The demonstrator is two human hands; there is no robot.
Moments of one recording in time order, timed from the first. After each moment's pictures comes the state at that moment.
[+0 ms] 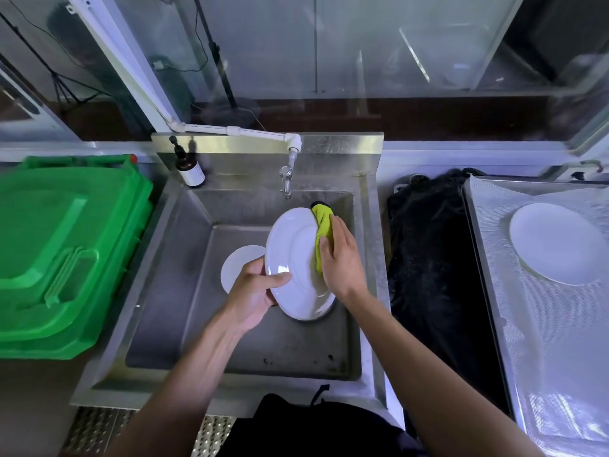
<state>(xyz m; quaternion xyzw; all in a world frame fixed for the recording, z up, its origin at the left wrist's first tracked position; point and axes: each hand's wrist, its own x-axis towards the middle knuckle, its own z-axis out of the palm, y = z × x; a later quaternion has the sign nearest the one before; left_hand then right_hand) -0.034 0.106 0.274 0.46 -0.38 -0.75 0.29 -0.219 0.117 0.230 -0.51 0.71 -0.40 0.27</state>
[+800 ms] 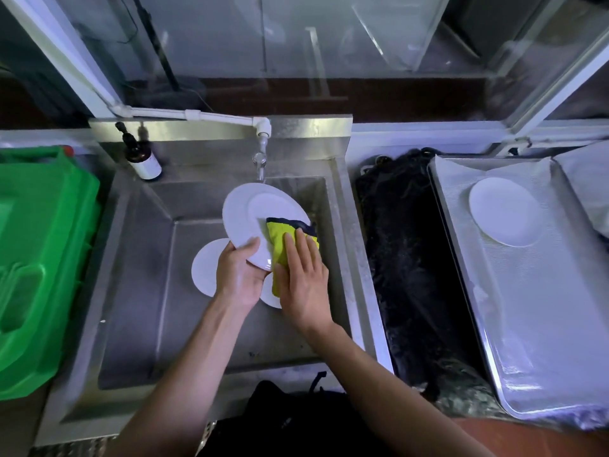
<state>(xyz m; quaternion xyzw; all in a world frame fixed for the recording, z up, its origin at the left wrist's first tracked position) -0.035 0.067 0.246 0.41 -0.19 -0.79 0.41 -0.129 0.156 0.228 -0.54 0.78 -0.28 0.15</state>
